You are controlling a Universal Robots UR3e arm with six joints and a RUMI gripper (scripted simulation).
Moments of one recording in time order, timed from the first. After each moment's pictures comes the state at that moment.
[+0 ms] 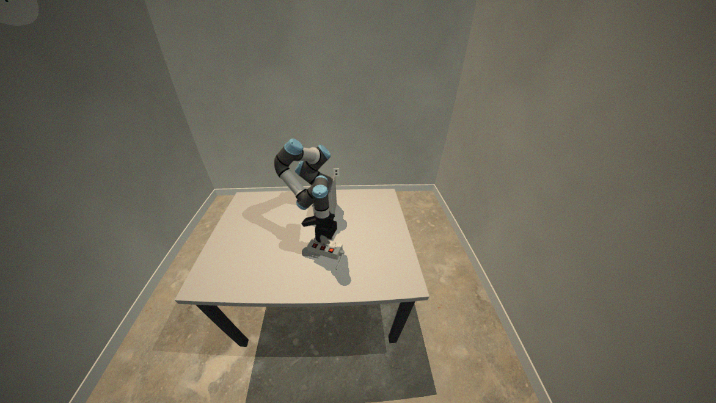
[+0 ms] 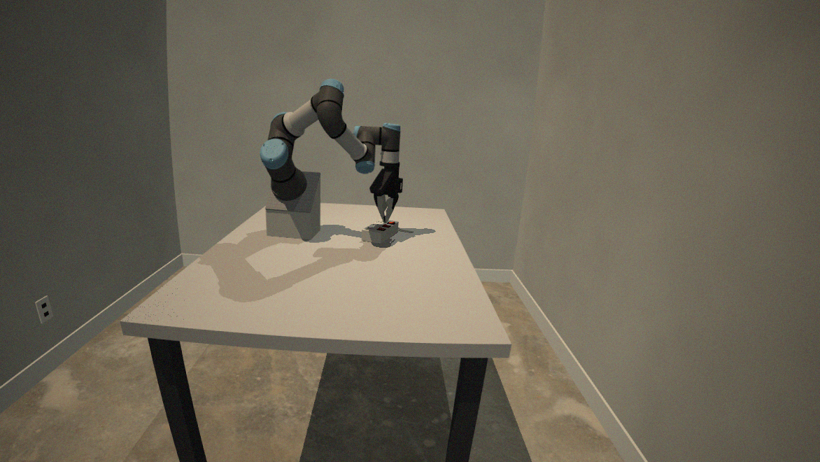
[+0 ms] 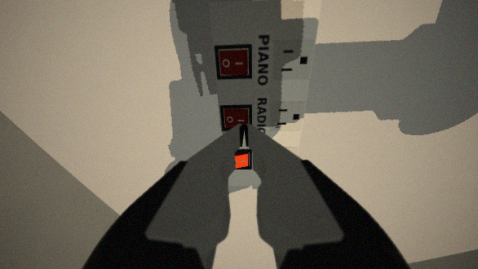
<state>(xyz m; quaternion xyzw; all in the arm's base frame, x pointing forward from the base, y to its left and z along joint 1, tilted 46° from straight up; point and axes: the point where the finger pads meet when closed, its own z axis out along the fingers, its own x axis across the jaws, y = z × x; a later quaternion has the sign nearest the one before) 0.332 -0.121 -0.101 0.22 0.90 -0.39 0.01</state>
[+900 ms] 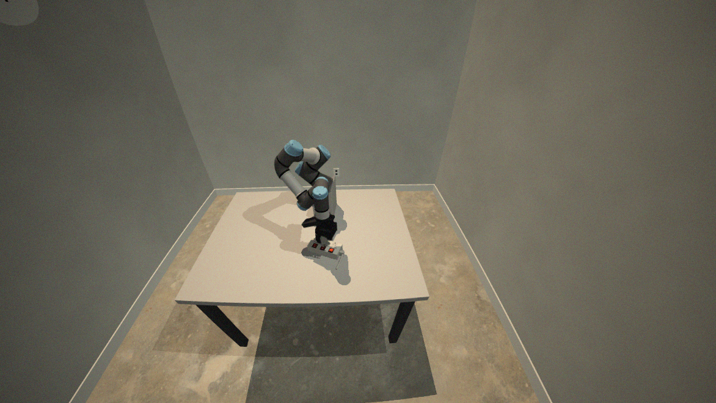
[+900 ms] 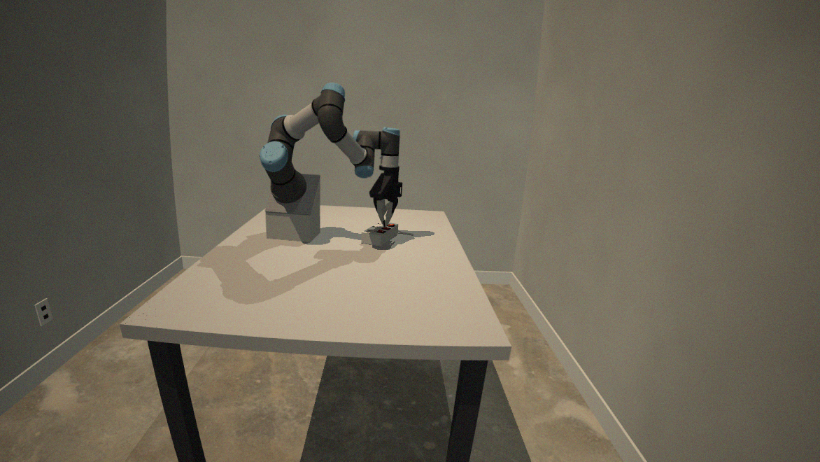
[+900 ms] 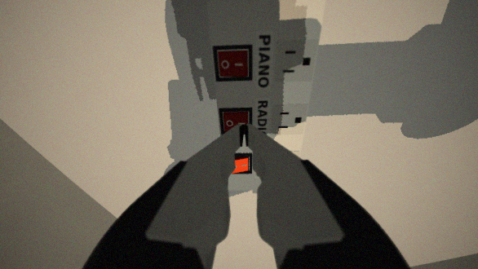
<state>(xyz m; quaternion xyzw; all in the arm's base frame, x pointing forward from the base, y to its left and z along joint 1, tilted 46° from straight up) 0.331 -0.126 -0.105 0.22 0.90 -0.39 0.01</state>
